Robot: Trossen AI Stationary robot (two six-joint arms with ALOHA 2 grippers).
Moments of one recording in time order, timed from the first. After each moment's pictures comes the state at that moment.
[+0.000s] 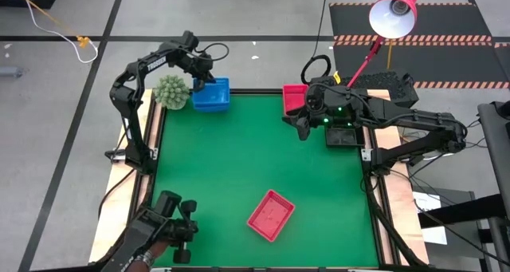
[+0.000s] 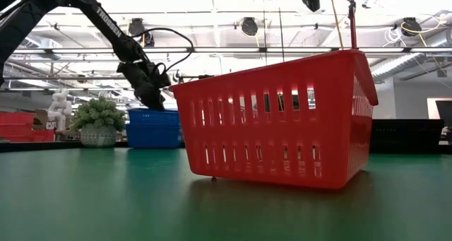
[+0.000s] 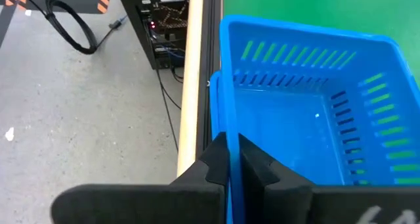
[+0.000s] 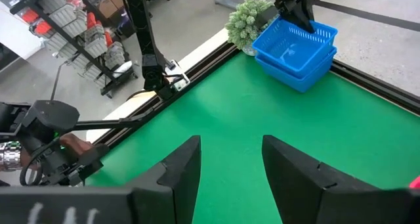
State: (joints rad) left arm 1.18 1.98 1.54 -0.82 0.65 1.06; right arm -0.14 1.18 1.26 -0.51 0.08 0.56
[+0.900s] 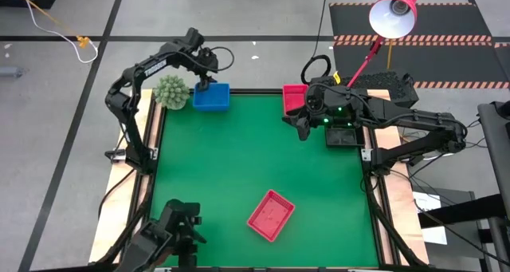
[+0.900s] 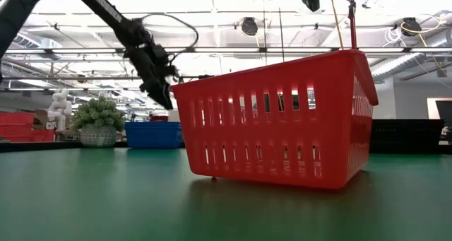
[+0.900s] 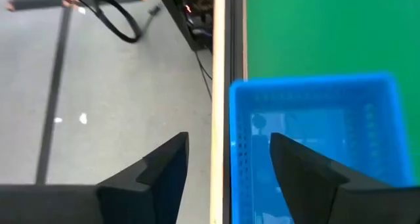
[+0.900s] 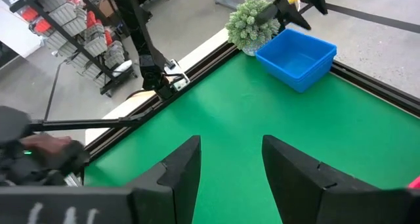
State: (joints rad) left arm 1.08 1.88 1.53 -0.76 0.42 1.04; right arm -0.14 1.18 1.26 -0.51 0.08 0.56
